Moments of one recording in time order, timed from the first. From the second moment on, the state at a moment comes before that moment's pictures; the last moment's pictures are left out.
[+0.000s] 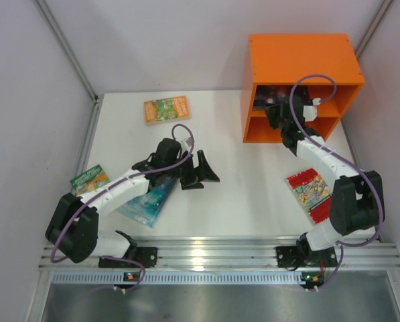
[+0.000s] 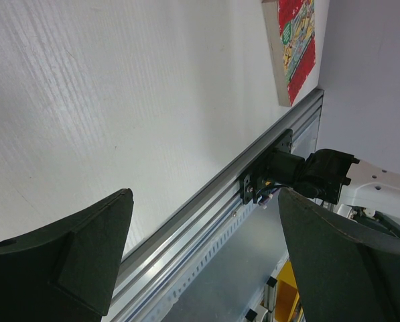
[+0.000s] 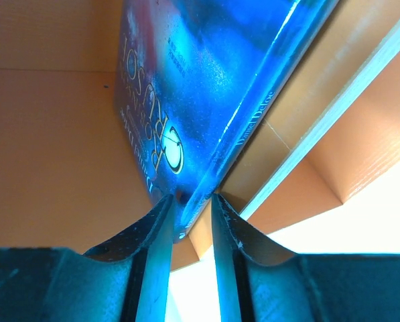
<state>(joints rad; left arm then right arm) -0.59 1.35 0.81 -0.16 0.52 -0.87 0.26 1.54 1.13 -0.01 0.27 1.36</state>
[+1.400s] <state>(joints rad) -0.61 1.35 0.82 -0.16 0.51 -0.87 0.14 1.46 1.06 -0.02 0.33 1.39</state>
